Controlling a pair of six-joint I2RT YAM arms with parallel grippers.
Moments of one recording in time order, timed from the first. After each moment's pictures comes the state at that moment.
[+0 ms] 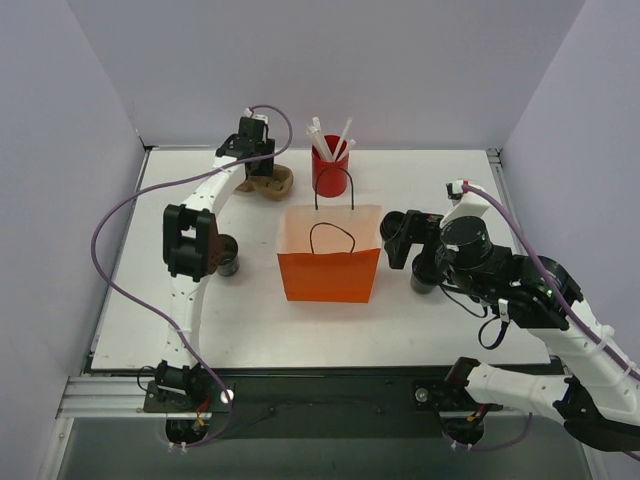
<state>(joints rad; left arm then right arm) -0.27 2.40 2.20 -0.55 -0.24 -0.11 0.89 0.96 1.43 -1.06 0.50 0.67</state>
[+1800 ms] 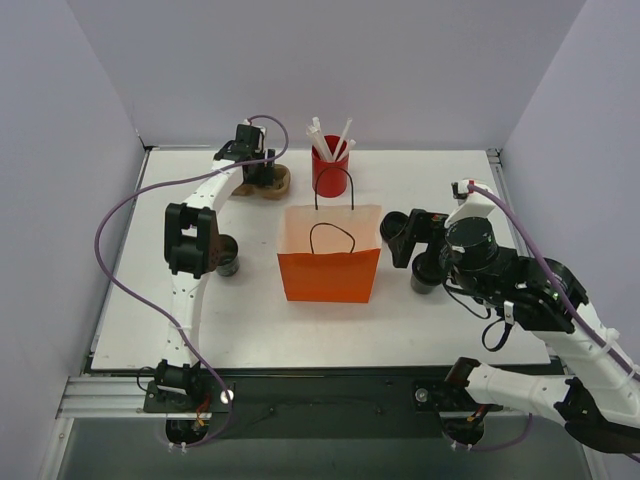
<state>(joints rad) -0.23 2.47 2.21 -0.58 -0.14 -0.12 0.89 0.95 1.44 -1.06 0.53 0.65</state>
